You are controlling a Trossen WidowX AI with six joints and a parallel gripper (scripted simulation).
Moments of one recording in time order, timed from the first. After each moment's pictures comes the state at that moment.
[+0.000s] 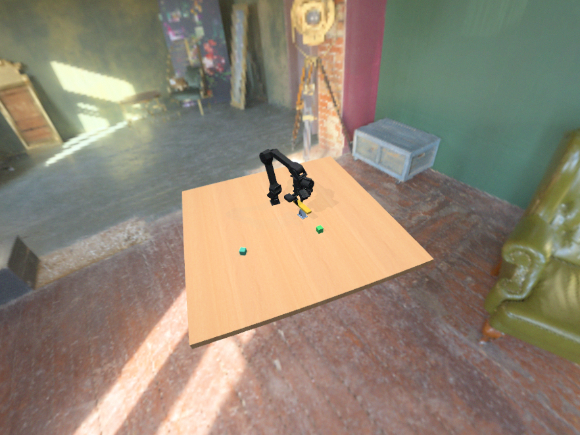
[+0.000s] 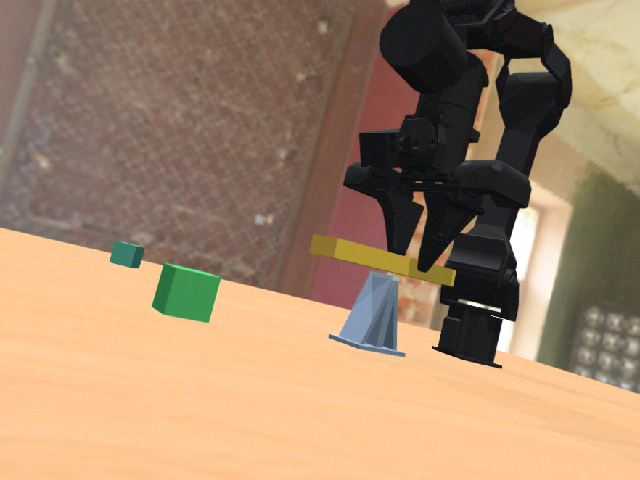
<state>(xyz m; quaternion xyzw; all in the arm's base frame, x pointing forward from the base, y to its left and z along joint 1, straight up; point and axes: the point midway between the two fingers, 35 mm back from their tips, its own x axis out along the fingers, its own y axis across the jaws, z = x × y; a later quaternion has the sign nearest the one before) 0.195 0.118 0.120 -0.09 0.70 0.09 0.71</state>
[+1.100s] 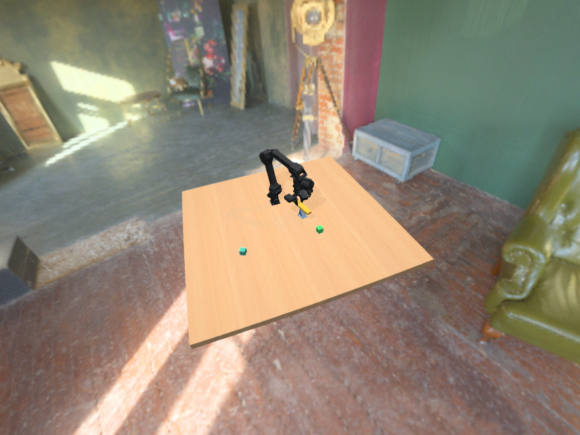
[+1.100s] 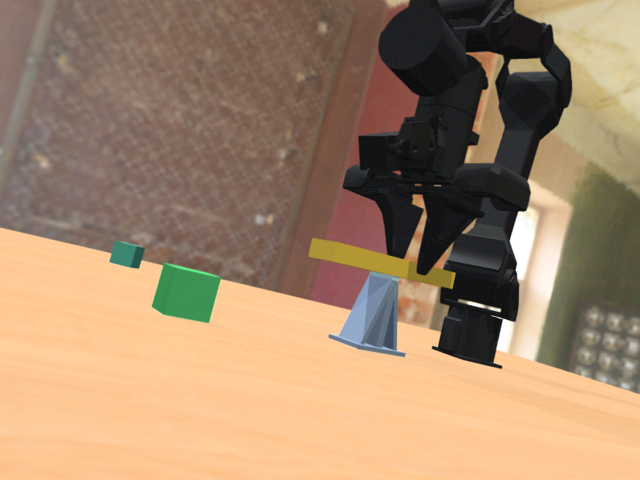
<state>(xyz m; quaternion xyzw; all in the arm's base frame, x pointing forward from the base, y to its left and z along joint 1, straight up) 0.195 0.118 0.117 -0.09 0.70 0.09 0.71</state>
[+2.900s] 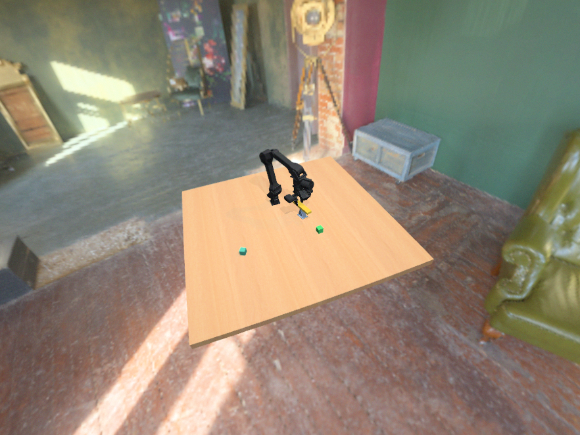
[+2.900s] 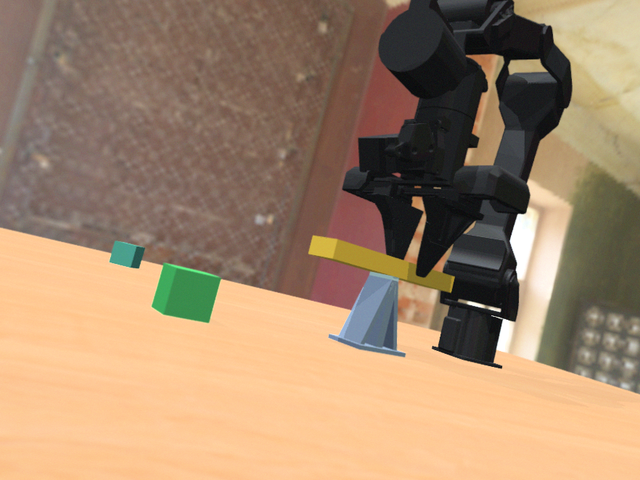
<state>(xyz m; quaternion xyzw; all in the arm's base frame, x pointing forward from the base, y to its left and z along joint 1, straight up) 0.194 0.118 0.114 -0.09 0.69 0.10 0.71</state>
